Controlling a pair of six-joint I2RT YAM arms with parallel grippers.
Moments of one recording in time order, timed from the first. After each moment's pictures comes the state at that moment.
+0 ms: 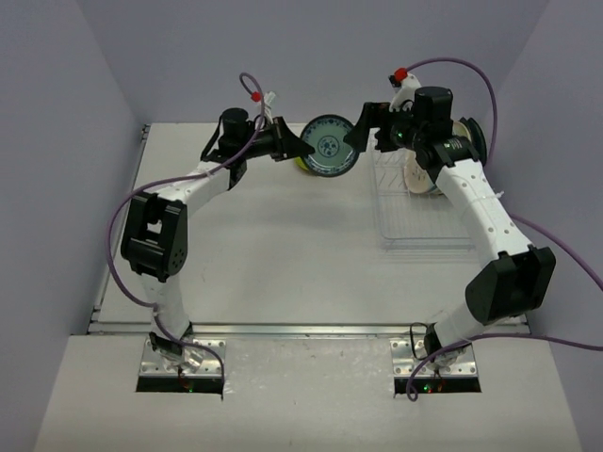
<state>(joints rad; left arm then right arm) -0.27 1.91 1.44 0.31 0.78 -0.72 0.21 1.57 1.53 -0.38 -0.35 0.21</state>
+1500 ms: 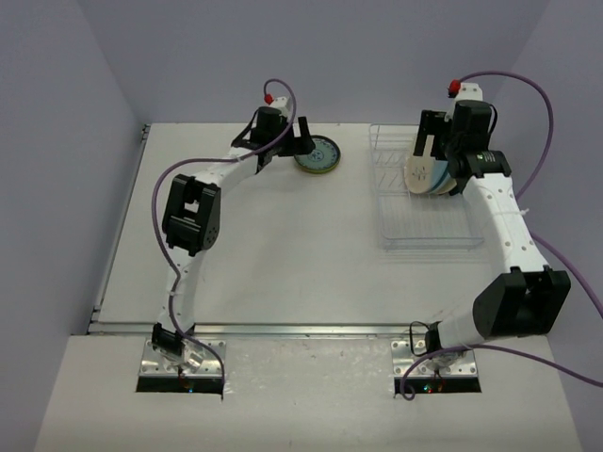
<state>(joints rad) -0.34 2.28 1.88 -0.09 0.14 -0.38 0.02 1.46 1.40 -0.42 0.18 0.03</state>
